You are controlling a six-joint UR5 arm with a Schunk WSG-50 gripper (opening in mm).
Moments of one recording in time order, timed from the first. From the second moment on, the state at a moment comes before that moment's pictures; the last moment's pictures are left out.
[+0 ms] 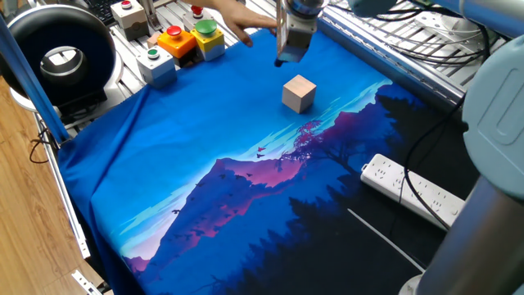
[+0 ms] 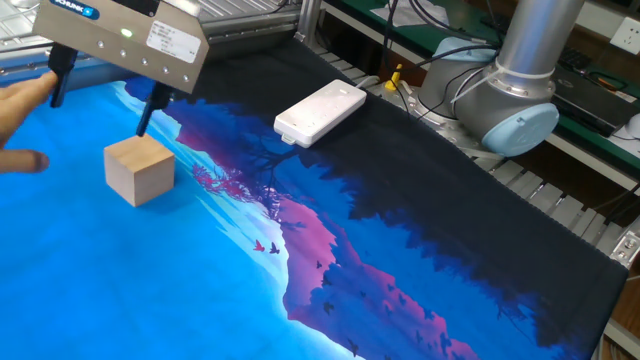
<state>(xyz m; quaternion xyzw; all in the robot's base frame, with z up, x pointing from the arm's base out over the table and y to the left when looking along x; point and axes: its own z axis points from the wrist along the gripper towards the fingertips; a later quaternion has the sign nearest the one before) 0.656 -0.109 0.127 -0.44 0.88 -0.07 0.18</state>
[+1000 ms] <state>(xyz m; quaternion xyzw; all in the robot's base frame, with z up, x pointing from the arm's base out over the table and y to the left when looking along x) 0.648 -0.120 0.127 -0.37 0.91 -0.07 0.16</state>
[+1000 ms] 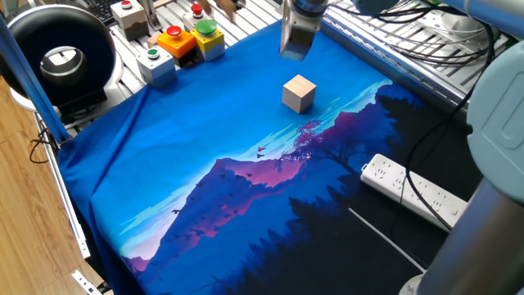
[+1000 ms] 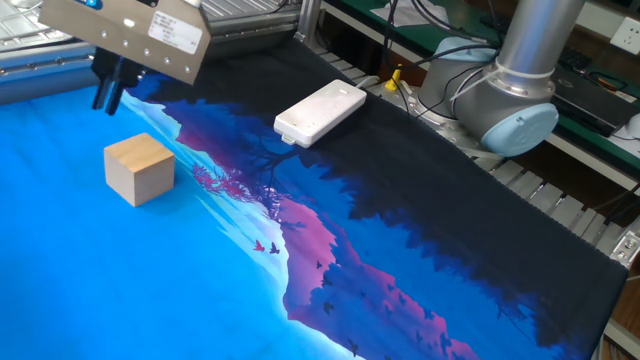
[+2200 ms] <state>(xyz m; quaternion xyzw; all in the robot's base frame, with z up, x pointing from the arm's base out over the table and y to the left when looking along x) 0.622 -0.121 0.101 -0.08 0.99 -0.01 0.09</state>
